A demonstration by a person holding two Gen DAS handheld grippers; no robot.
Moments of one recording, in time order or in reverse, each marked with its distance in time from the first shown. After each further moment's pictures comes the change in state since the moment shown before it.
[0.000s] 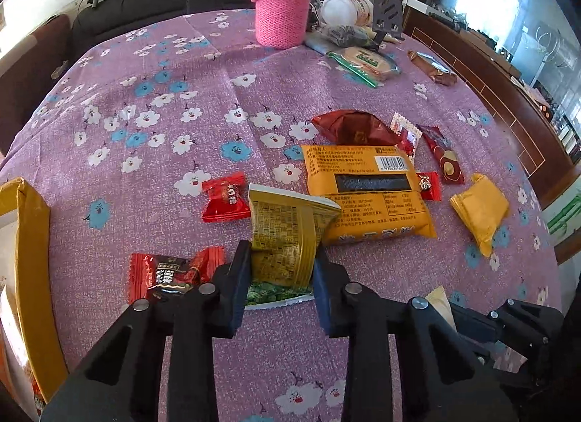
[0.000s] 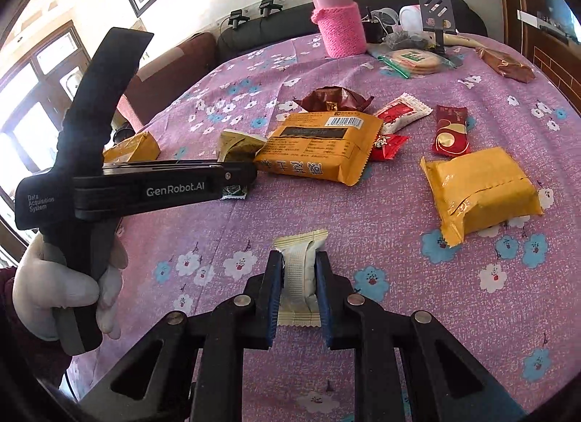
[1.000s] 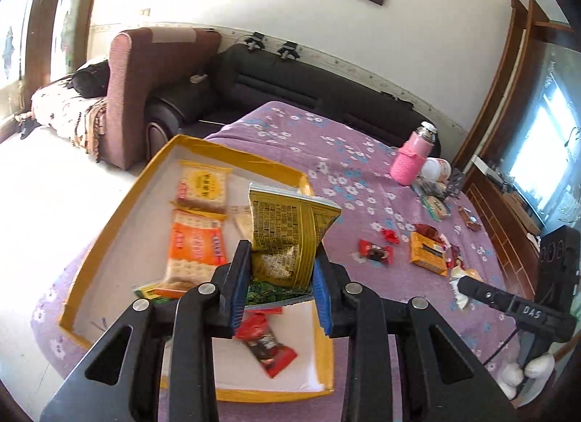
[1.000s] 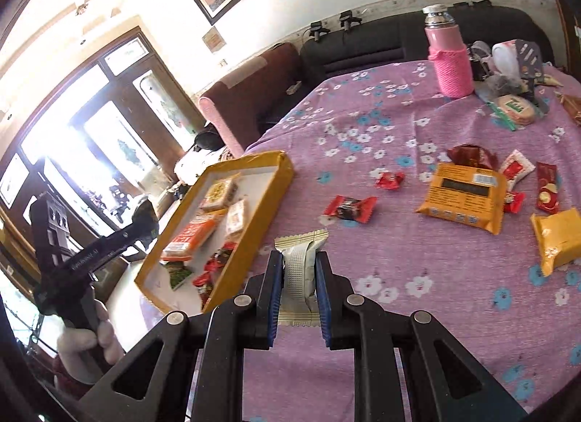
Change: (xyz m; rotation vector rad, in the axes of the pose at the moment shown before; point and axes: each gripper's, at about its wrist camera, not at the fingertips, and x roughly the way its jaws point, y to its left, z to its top) left arm -0.220 0.160 -0.155 -0.459 -0.414 0.171; right arm -0.052 0.118 0.031 -0.078 -0.003 0.358
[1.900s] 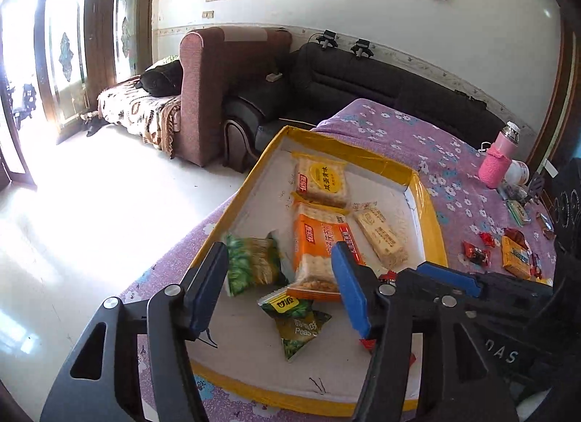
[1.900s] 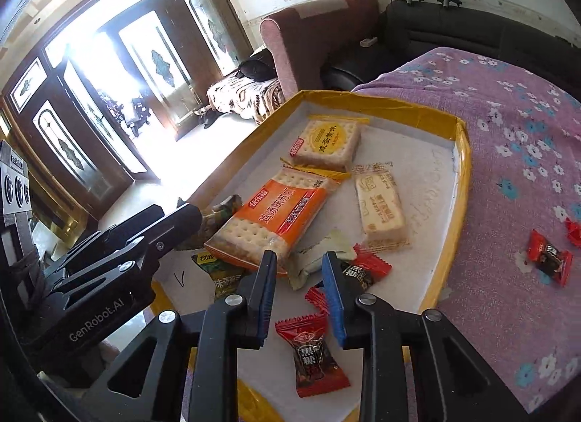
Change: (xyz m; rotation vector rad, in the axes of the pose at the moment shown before) left arm 0.012 0.054 -0.009 -0.010 -0.012 0.298; right arm 0.164 0.141 -0.003 -0.257 0.178 0.007
